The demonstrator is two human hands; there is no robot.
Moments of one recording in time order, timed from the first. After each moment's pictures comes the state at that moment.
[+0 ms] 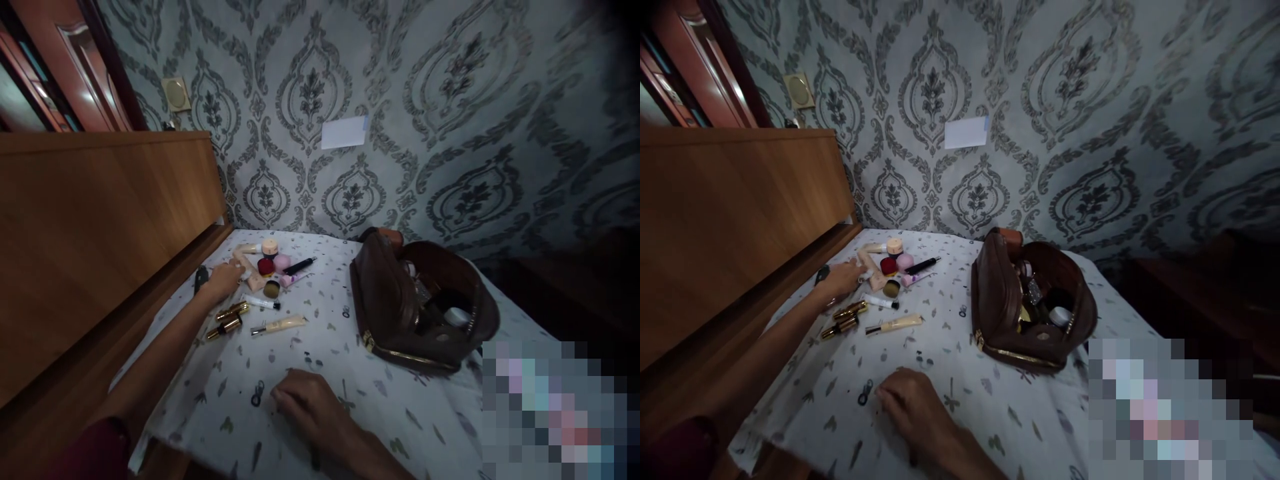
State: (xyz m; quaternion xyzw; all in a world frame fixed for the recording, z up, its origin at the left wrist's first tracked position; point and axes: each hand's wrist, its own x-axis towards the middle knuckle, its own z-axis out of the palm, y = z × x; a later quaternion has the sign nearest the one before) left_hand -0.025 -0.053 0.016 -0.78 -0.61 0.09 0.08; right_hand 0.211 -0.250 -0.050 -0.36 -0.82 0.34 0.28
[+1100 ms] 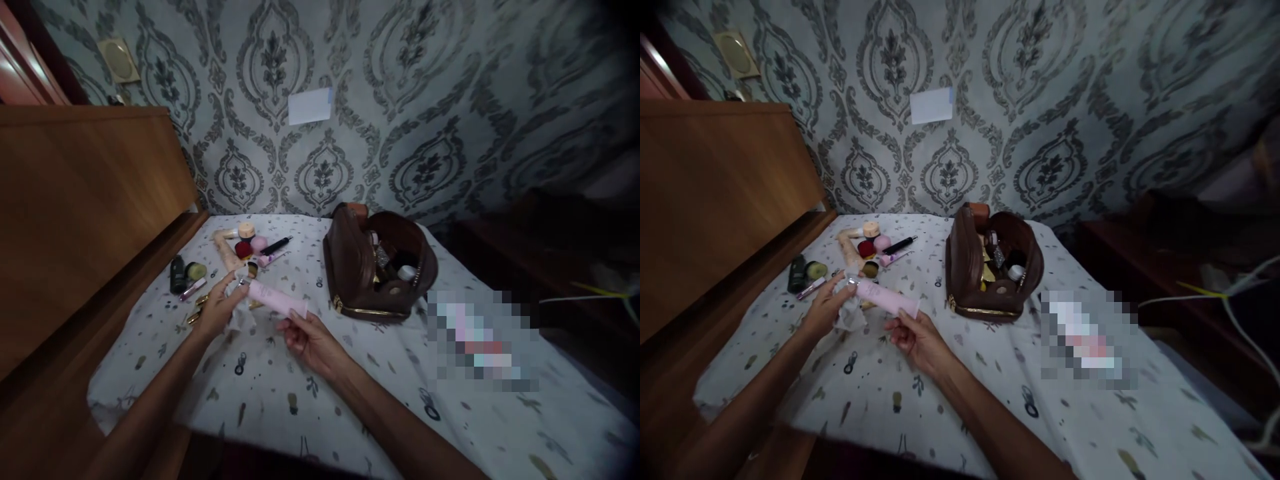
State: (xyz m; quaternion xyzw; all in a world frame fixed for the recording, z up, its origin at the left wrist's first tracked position) left_hand 0.036 -0.170 -0.004 -0.58 -0.47 -0.47 -0.47; right_hand 0.230 -0.225 -0.064 -0.28 -0.20 0.77 0.53
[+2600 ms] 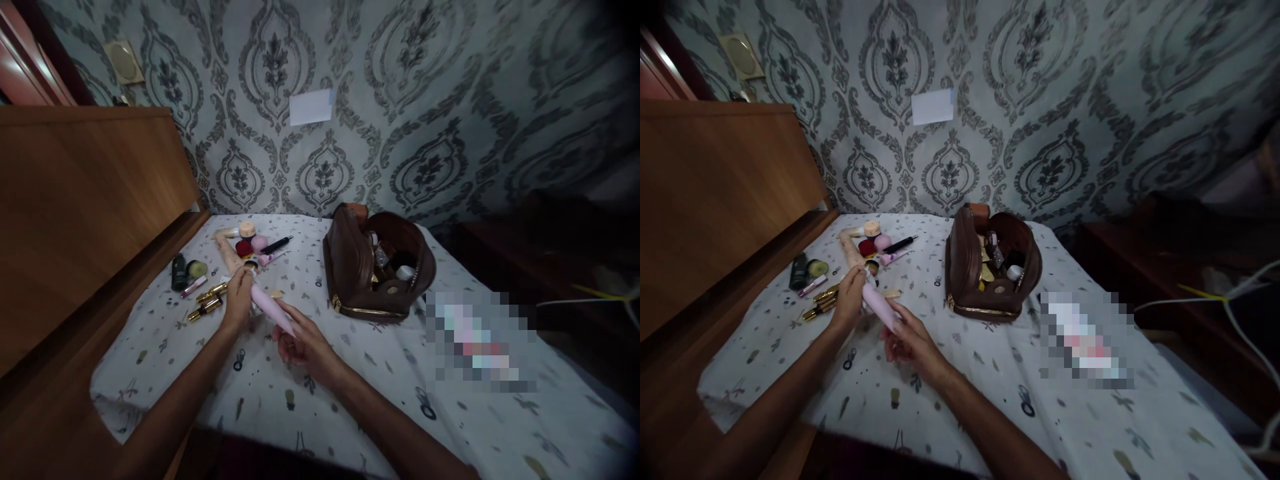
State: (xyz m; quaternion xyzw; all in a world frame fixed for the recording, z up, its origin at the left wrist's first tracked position) left_hand 0.077 -0.150 -0.038 -0.56 -0.50 -0.56 -0.36; right_hand 0.234 -0.242 -0.061 -0.27 -0.40 0.74 0.47
